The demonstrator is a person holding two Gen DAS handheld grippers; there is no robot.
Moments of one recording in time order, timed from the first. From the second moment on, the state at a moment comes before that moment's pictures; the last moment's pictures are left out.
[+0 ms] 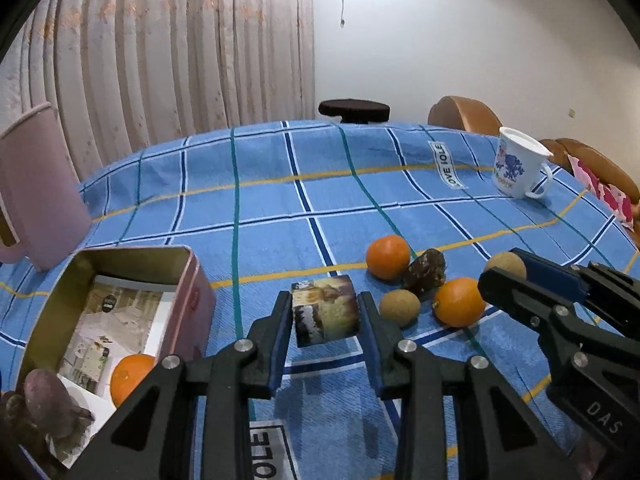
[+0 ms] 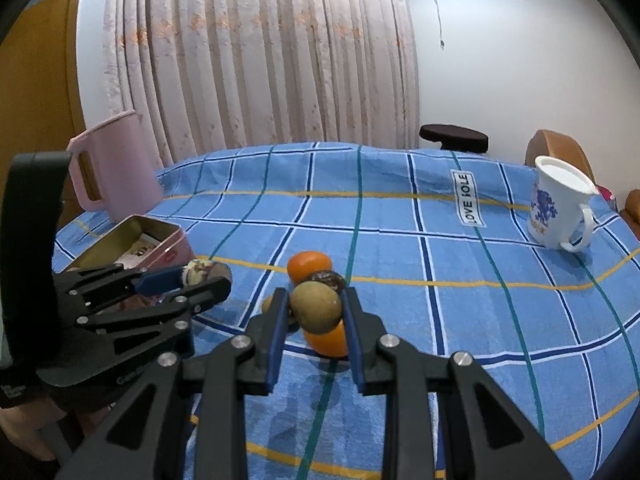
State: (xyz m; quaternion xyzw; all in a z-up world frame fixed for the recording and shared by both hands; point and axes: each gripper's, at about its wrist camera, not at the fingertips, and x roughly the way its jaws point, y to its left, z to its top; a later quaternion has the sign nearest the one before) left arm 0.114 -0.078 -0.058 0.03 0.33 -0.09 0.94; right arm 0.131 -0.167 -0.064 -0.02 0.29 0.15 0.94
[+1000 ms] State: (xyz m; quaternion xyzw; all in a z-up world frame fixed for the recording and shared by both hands) left arm 0.088 -0.075 -0.042 0.02 0.25 -0.08 0.97; right arm 0.113 -0.167 -0.054 -0.03 0.24 0.16 0.96
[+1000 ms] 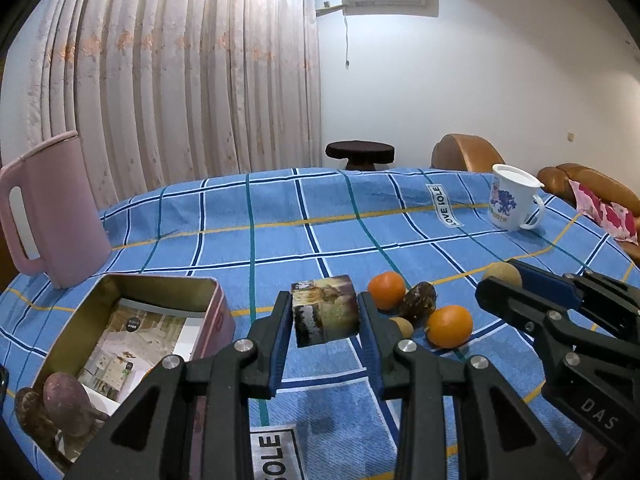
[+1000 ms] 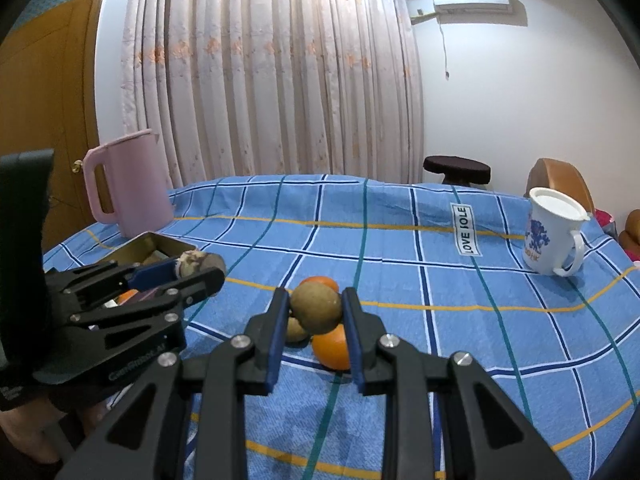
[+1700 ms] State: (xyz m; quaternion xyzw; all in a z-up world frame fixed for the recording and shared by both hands) left arm 0.071 -0.070 -0.035 0.02 0.20 -0.06 0.98; right arm 0.100 -0.165 -0.049 -0.04 0.21 0.16 0.96
